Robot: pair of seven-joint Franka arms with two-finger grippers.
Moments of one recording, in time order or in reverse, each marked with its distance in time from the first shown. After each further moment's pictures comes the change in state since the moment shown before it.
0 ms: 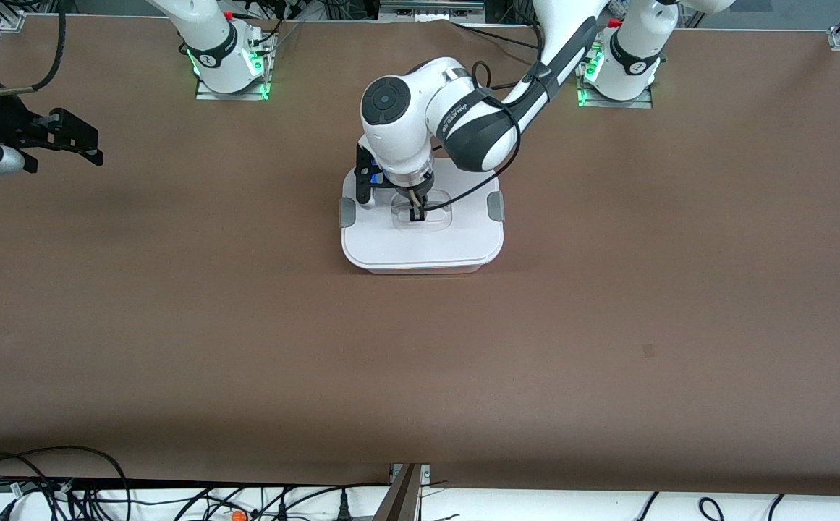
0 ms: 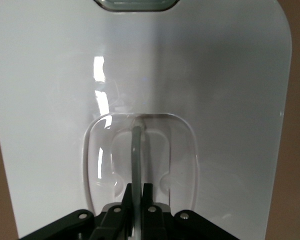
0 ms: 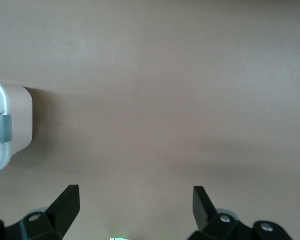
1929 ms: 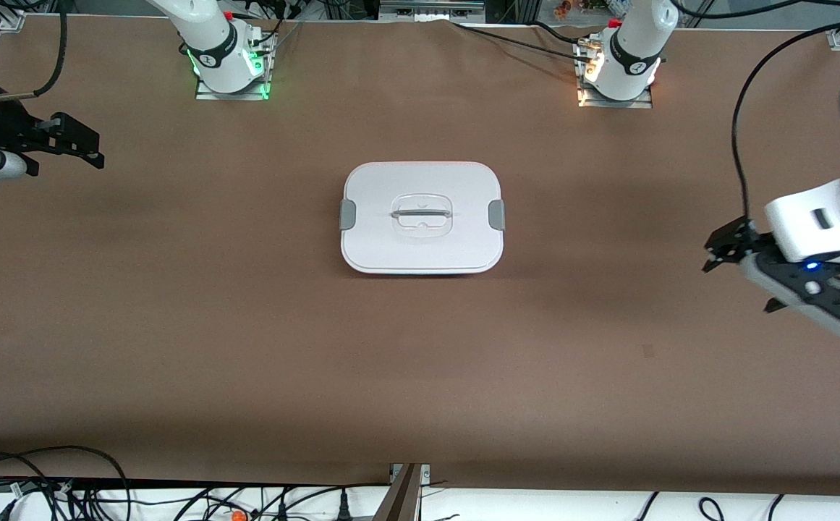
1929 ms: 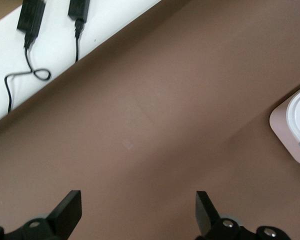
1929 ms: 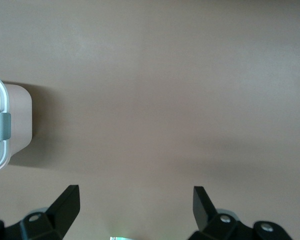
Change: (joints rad) left arm 0.637 -0.249 0.206 0.235 -0.233 -0.274 -0.073; right arm -0.003 0.009 0.002 0.012 0.000 -0.011 0.001
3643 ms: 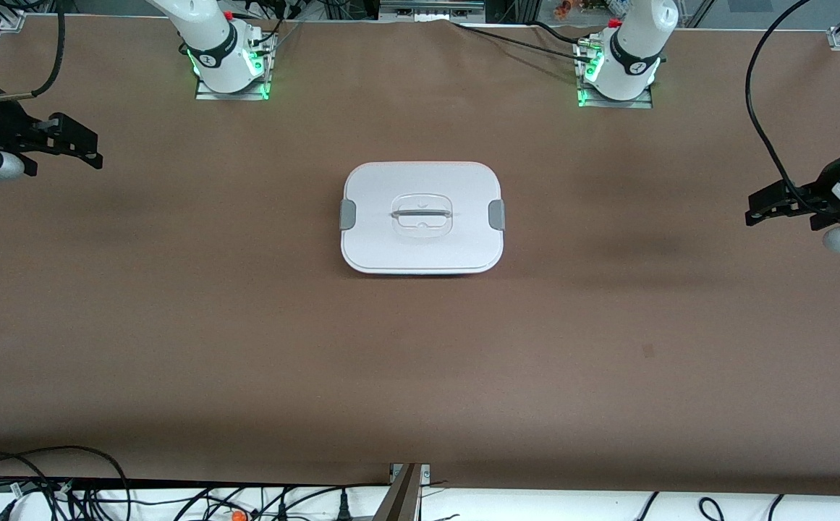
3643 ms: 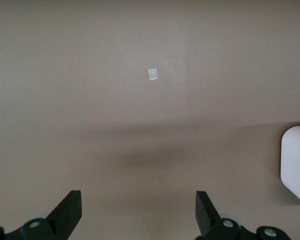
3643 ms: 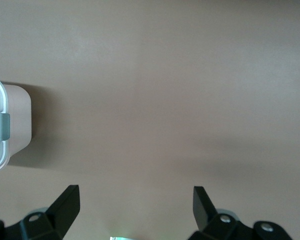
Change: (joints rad) left arm -0.002 -0.226 0.095 -0.317 0.023 -0.039 -0.429; right arm -0.001 0.000 -0.003 0.000 0.000 0.000 0.000
